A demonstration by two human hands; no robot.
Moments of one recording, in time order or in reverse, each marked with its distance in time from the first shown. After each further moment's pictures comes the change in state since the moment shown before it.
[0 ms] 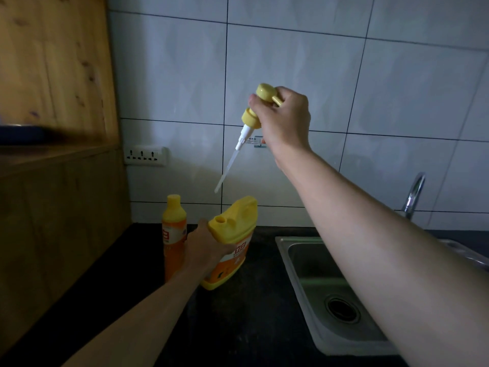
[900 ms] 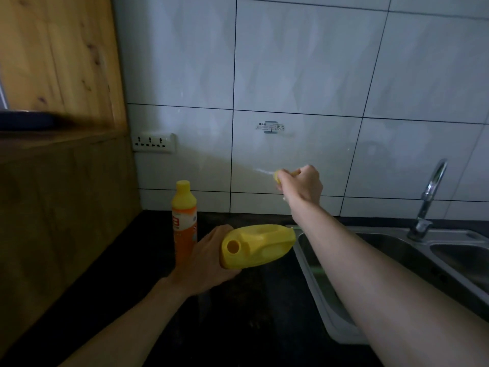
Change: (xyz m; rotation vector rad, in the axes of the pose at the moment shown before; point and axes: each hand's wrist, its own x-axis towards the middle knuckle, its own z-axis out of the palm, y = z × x) left_hand -0.034 -0.036 -0.024 -0.022 -0.298 0.489; right_hand -0.047 0.127 -0.004 -0.243 0.067 0.456
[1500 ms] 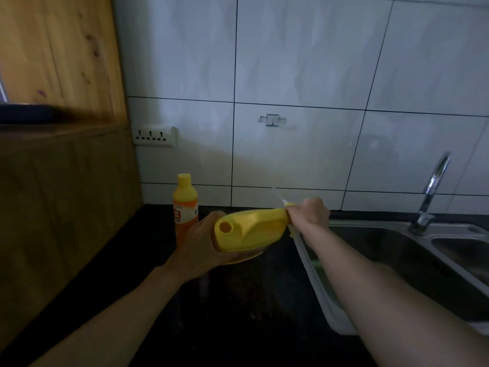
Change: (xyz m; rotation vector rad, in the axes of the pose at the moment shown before) left_hand 0.001 0.006 -0.015 -0.048 0.095 -0.040; right_hand -0.009 0.067 -0.009 -0.326 -0.142 0.104
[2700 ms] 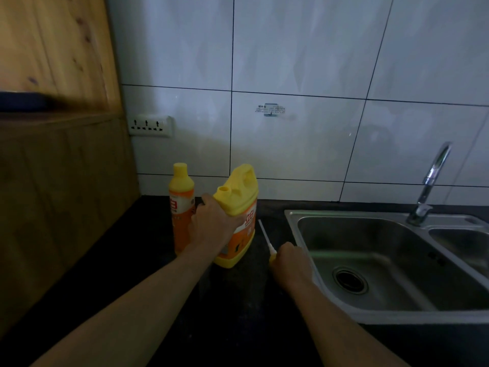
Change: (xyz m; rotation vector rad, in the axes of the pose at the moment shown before) left_hand 0.038 0.022 0.037 0.243 0.270 -0.553; right_hand -0.056 0.083 0.042 -0.508 -0.188 -0.162
